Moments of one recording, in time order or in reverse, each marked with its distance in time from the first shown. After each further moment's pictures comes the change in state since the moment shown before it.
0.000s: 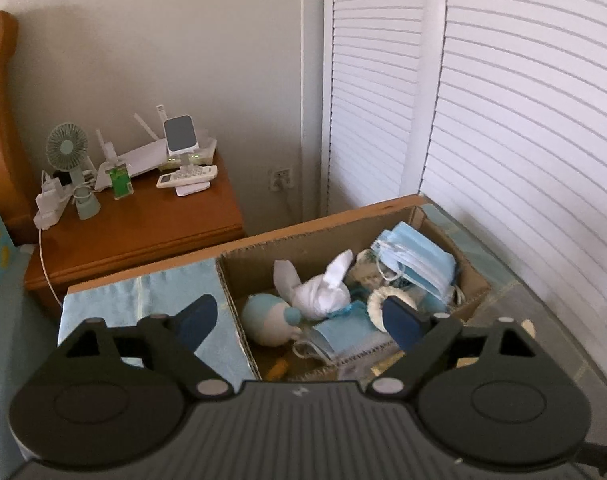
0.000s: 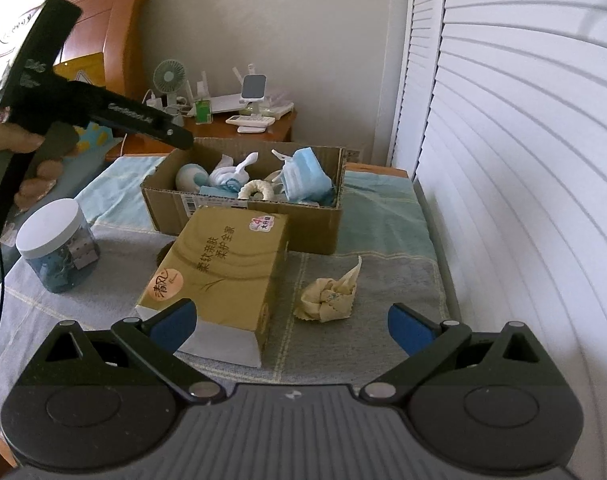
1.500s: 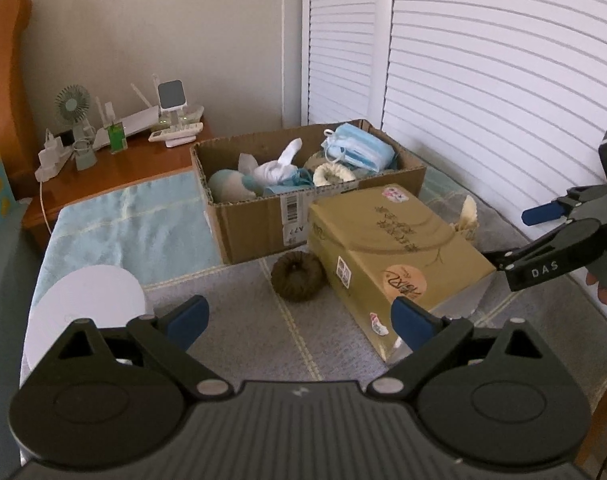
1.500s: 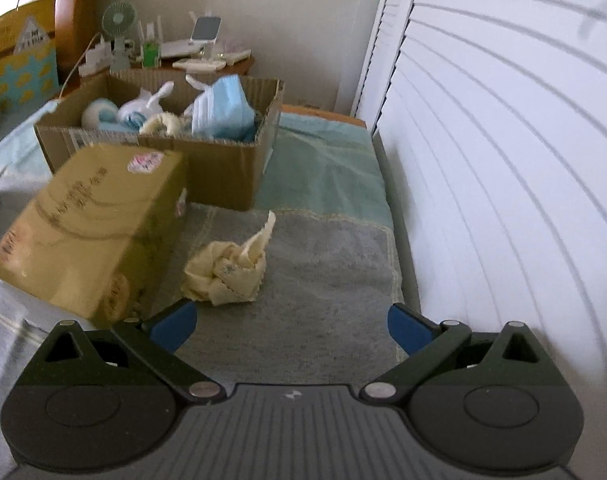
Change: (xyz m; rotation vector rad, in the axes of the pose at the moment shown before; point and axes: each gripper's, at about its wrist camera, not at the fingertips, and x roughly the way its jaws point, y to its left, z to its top) left arm -0.049 -0.039 -0.114 0.004 0.005 -0.026; right arm 0.089 -0.047 -0.011 -0.061 0.135 -0.117
